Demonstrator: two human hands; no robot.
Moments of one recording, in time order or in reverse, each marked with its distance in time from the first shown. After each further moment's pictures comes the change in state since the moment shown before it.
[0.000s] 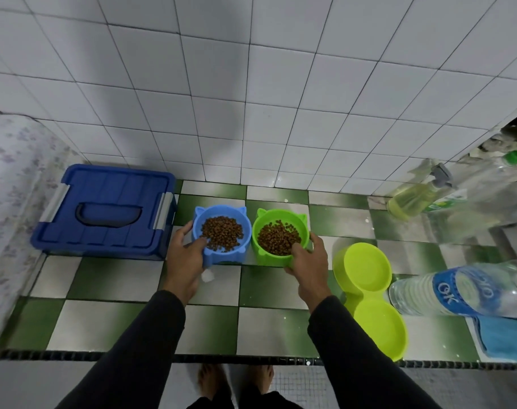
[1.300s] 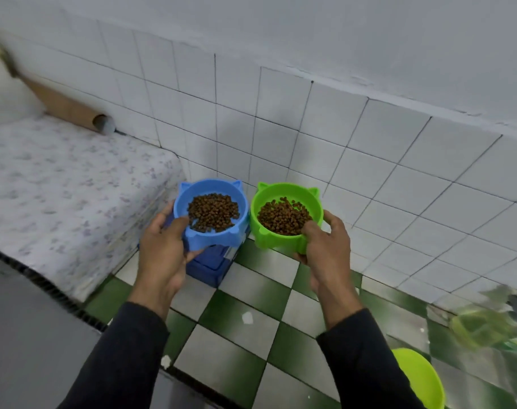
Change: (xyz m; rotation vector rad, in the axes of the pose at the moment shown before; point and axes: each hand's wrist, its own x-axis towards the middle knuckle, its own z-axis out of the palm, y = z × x) left_hand -0.095 0.158 -0.078 -0.341 0.272 0.385; right_hand -0.094 -0.175 0.074 0.143 -0.405 -0.297
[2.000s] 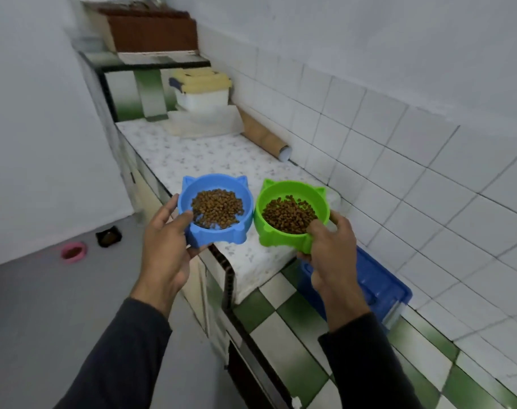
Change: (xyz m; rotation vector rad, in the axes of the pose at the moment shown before) left_hand 0.026 0.175 -0.286 -0.119 0.408 0.205; right_hand -0.128 0.021 0.327 -0.035 -0.416 -0.030
